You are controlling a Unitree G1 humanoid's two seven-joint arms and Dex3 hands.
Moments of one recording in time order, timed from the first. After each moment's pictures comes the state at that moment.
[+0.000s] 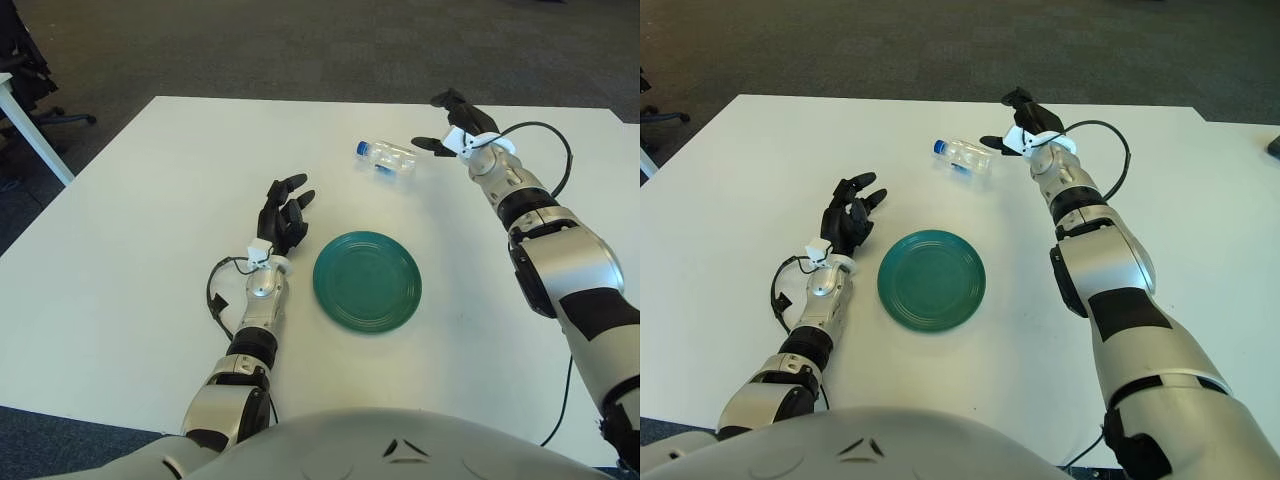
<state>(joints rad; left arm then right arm) -0.26 -0.14 0.06 0.76 -0.06 -0.68 0.02 -1.07 -0.33 0.32 1.32 -0.53 -0.26 -0.21</state>
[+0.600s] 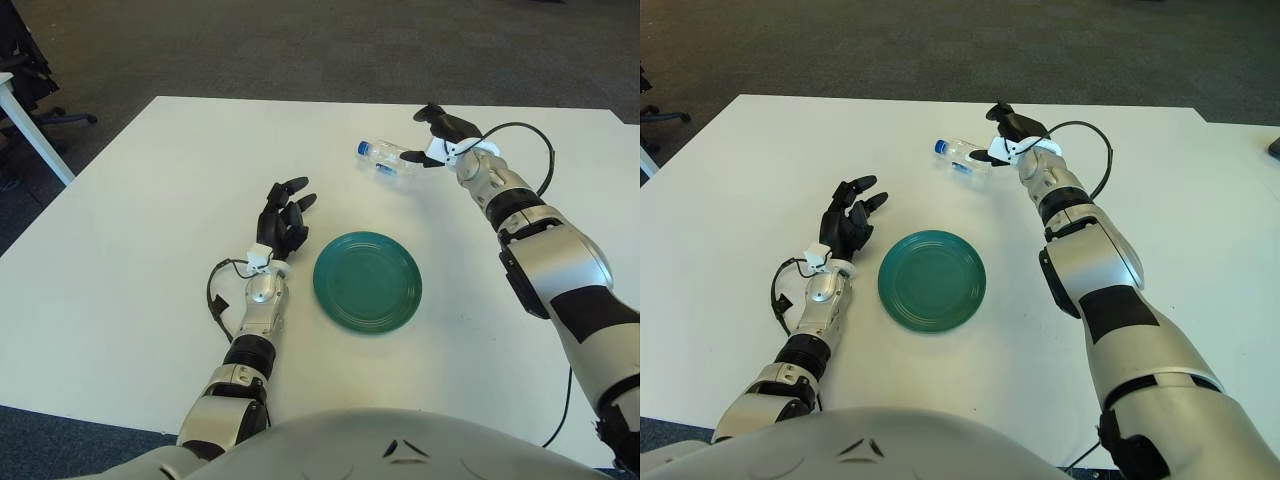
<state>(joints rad) -0.22 -0.13 0.02 0.71 -0.08 -0.70 0.03 -1.08 -0.28 0.39 1.35 -0.58 -0.23 -0.17</state>
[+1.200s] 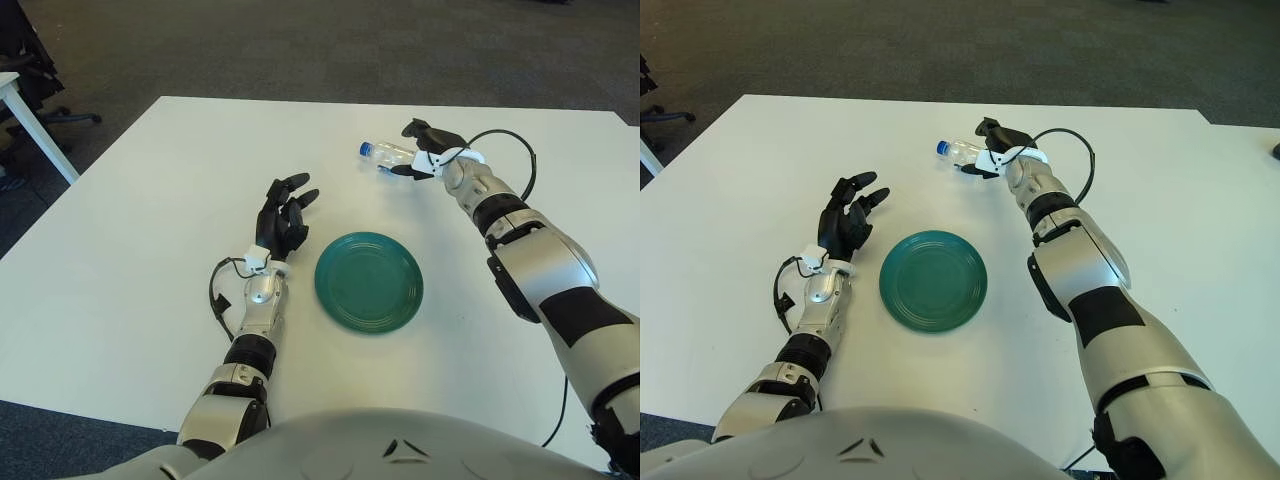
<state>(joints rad) -0.23 -0.13 0.01 0.72 -0.13 -0.77 -0.04 -1.07 -0.24 0.47 1.36 -0.64 -0.19 -0.13</state>
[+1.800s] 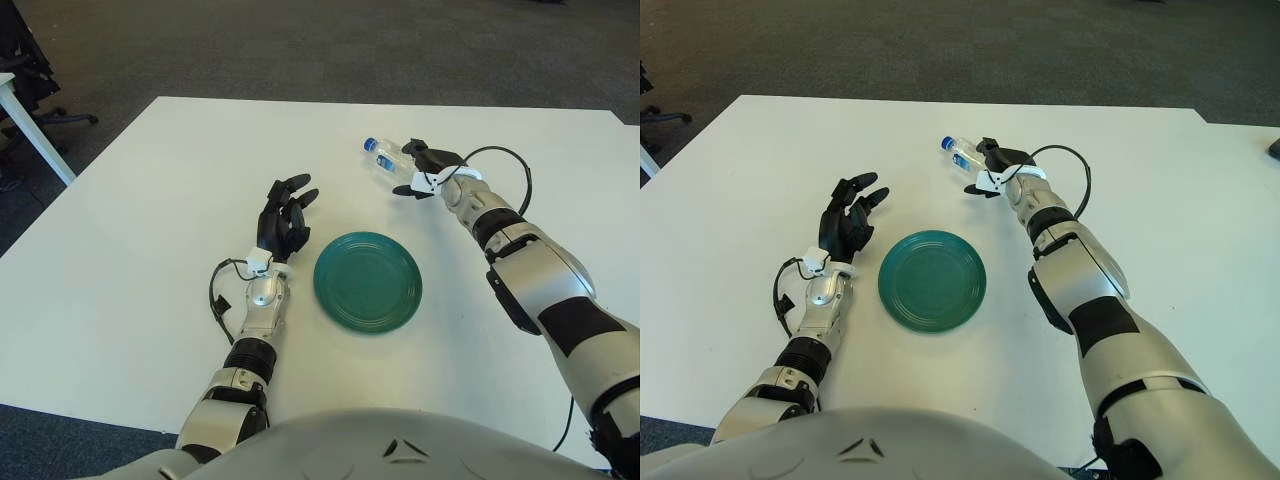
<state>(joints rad) -0.19 -0.12 -0.05 0.66 -0.09 -0.75 0.06 -1.00 -0.24 0.50 1.37 -0.66 -0.19 -0.13</state>
